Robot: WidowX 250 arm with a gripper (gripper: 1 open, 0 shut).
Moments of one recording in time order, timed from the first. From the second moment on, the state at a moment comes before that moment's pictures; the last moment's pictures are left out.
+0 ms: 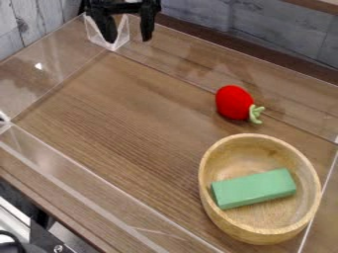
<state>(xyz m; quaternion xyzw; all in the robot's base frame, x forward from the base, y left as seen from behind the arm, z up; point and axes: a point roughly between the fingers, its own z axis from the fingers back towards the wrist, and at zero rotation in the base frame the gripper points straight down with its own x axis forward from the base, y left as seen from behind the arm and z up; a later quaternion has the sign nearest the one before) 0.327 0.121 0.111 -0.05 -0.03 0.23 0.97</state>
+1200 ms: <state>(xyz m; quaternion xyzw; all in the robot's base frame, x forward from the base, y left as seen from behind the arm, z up) 0.321 0.151 0.113 -0.08 -0.08 0.23 0.97</state>
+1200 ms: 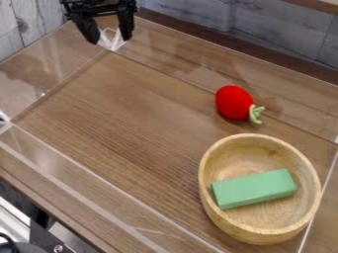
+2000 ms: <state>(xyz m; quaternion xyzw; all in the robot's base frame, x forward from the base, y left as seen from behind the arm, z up) 0.322 0.129 0.122 -0.08 -0.11 0.21 0.97</state>
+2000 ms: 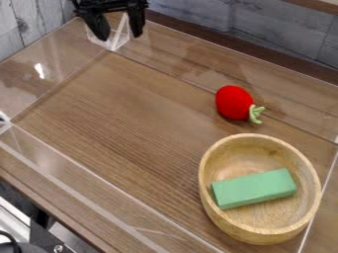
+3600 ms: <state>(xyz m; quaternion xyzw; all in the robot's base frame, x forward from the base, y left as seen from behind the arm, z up) 0.340 -0.043 0.077 -0.03 -0.10 0.24 0.96</state>
